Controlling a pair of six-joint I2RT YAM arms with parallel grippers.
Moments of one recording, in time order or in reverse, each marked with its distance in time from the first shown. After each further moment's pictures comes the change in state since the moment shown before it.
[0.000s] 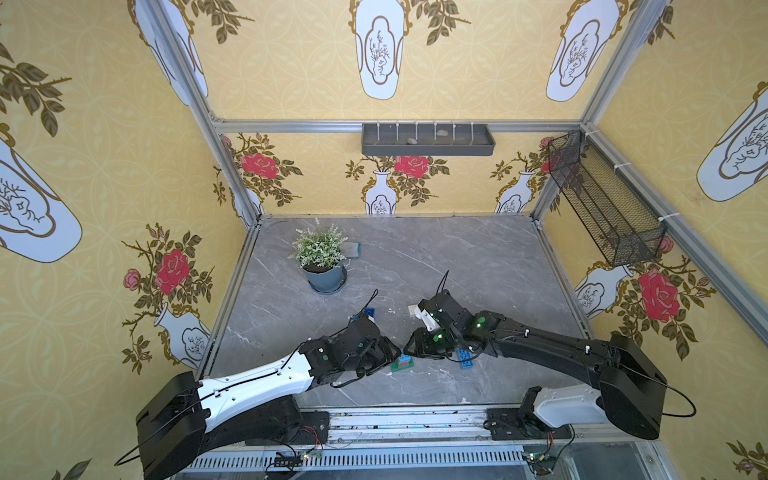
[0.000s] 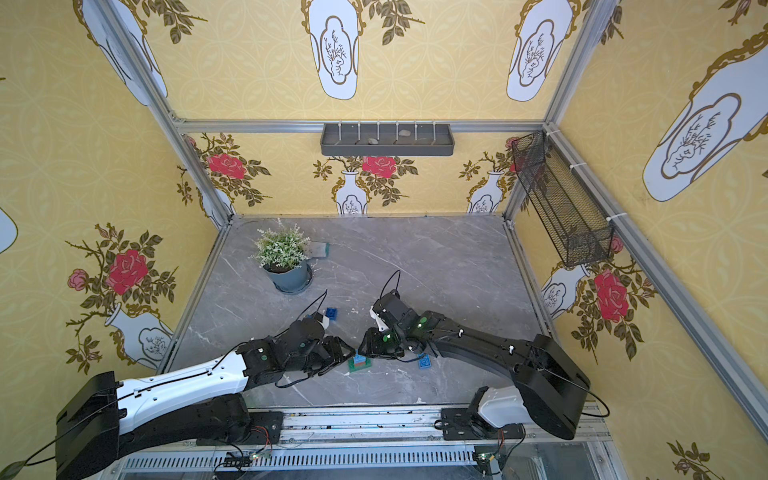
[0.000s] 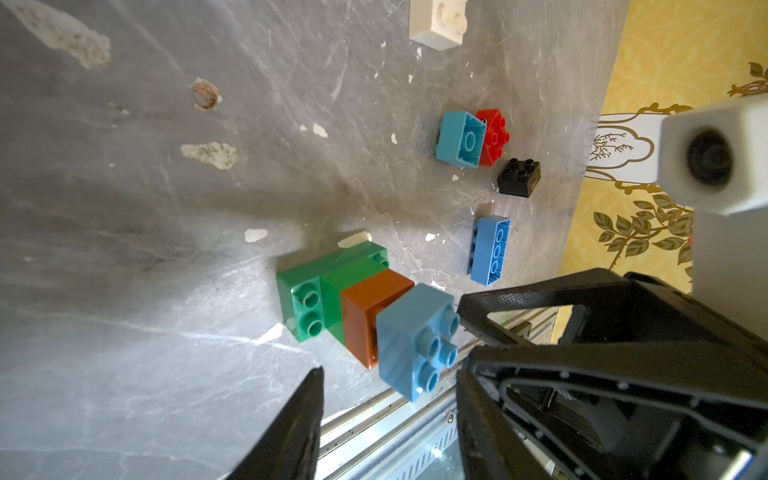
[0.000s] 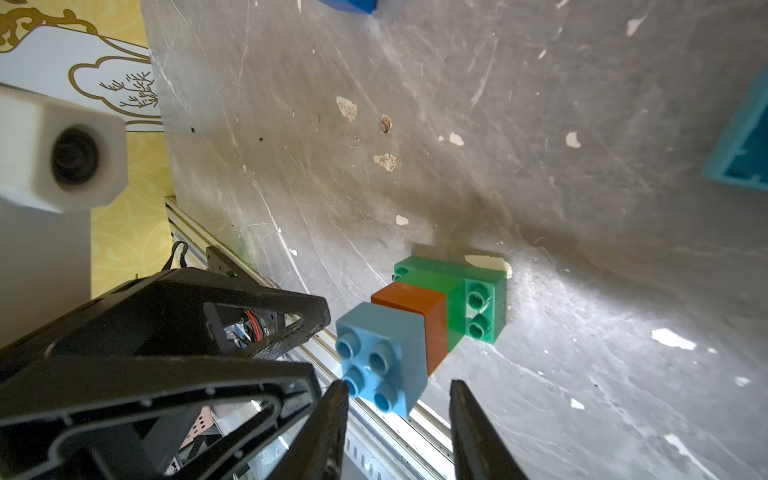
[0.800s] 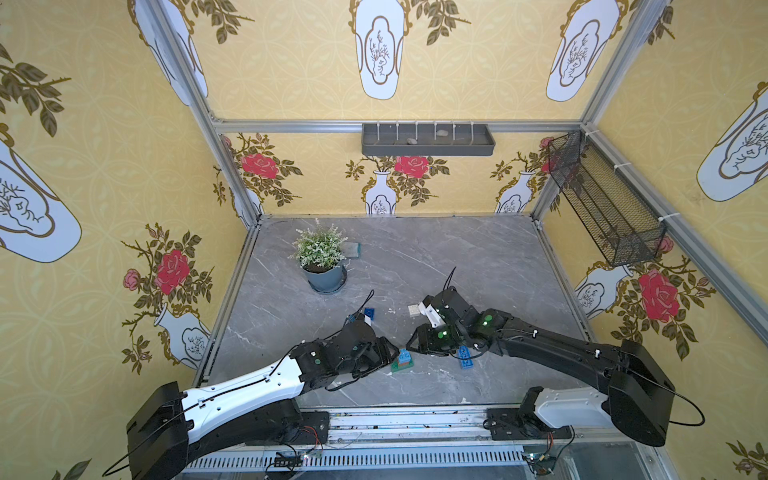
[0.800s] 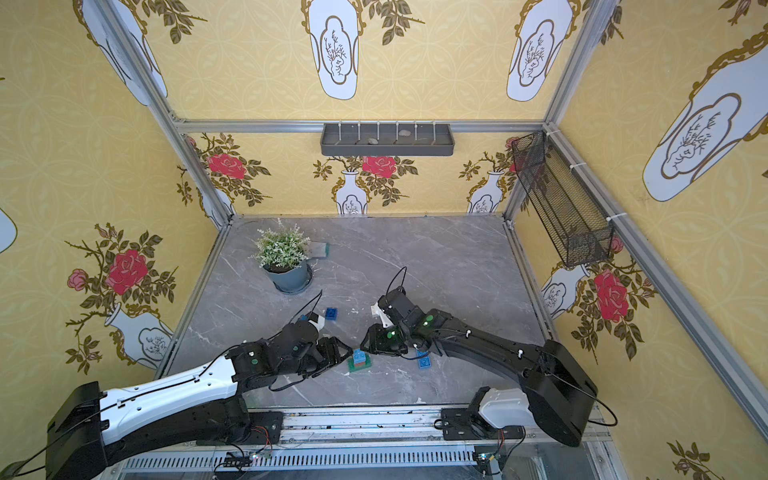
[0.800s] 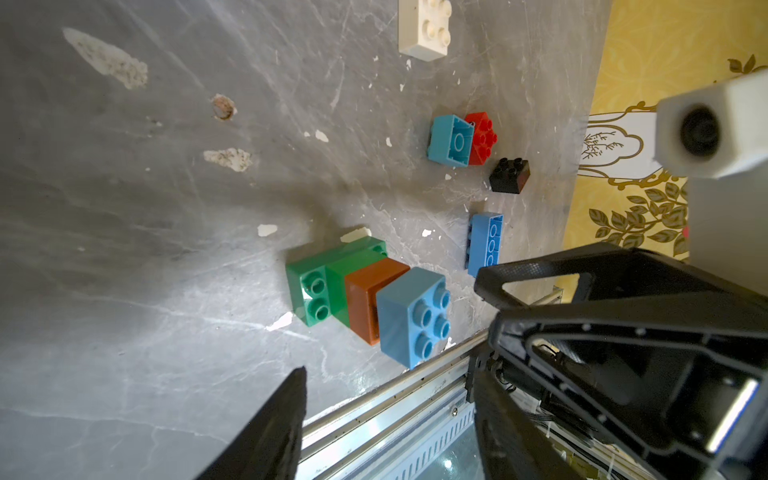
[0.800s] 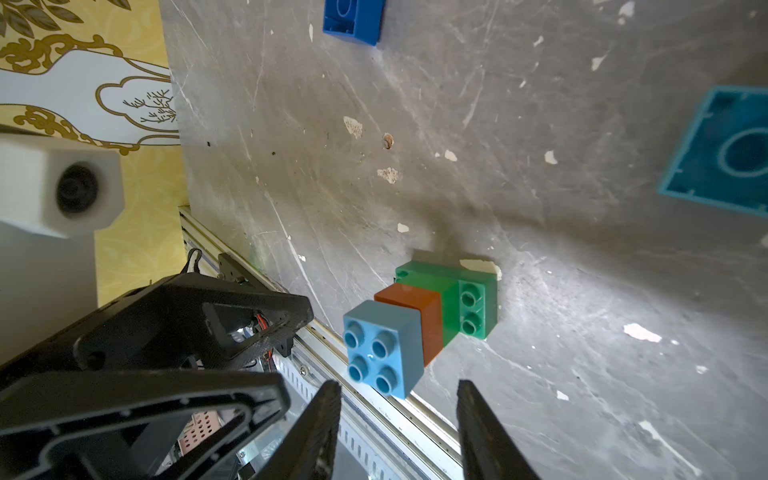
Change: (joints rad) left arm -0.014 -0.079 -0.002 -0.061 -0.037 0.015; right arm -0.030 -0.044 -0.001 -0.022 -0.008 -0.014
